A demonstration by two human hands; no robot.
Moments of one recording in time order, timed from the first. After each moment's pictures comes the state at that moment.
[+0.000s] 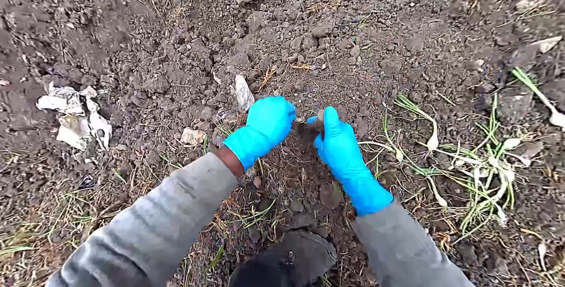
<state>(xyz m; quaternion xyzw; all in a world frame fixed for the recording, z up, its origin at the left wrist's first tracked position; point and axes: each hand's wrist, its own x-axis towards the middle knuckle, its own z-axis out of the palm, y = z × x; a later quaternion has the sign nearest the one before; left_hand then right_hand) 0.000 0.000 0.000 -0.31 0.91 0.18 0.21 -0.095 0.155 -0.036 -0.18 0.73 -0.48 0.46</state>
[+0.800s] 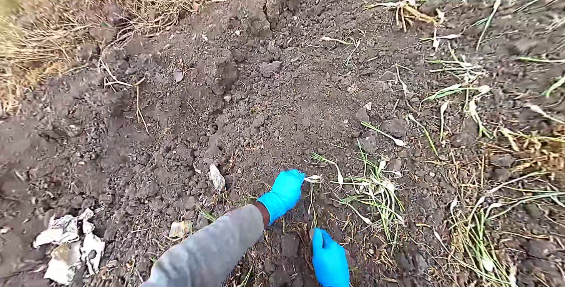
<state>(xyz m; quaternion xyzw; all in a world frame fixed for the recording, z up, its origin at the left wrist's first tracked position) -0.130 0.117 -0.021 -0.12 0.93 0.15 0.32 -0.065 0.324 -0.037 -0.04 0.87 -0.31 0.38</state>
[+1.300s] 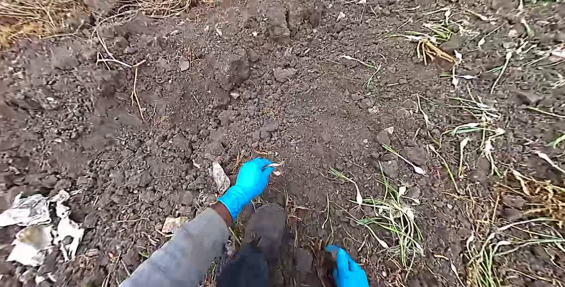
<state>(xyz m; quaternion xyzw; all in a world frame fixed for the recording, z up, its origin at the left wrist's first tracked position) -0.081 -0.029 0.038 -0.35 0.86 0.34 0.15 -0.070 0.326 -0.036 -0.03 0.85 -0.37 0.37</state>
